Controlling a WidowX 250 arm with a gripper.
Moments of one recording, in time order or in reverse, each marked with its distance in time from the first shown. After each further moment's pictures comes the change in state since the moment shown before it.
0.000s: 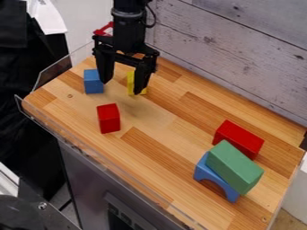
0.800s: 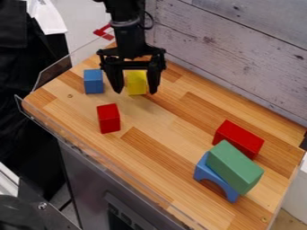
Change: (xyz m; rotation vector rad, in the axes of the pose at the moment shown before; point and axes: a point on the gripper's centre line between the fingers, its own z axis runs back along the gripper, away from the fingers) arm 0.015 -0.007 -0.010 -0.227 -0.098 0.253
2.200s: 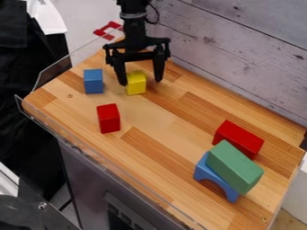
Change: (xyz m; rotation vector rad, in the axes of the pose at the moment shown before) arm 0.030 -0.006 -0.007 0.079 0.031 0.276
